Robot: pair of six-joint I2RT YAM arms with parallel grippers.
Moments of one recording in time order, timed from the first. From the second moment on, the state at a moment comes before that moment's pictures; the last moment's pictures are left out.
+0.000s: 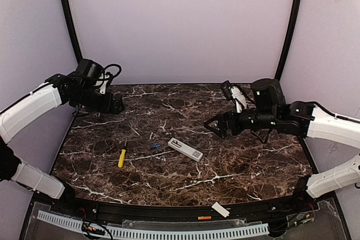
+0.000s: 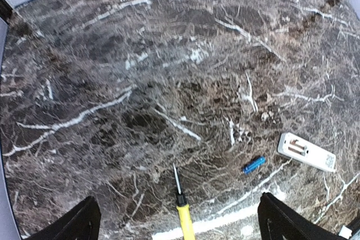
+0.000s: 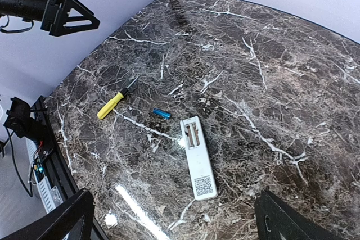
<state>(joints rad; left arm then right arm) -0.41 1.35 1.23 -0.84 -0.03 -0.25 0.88 1.15 0.92 -0.29 -0.12 0.30</state>
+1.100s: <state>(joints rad) -0.23 1.21 0.47 0.35 -0.47 0.19 0.46 1.29 1.01 -0.36 0.29 0.10</state>
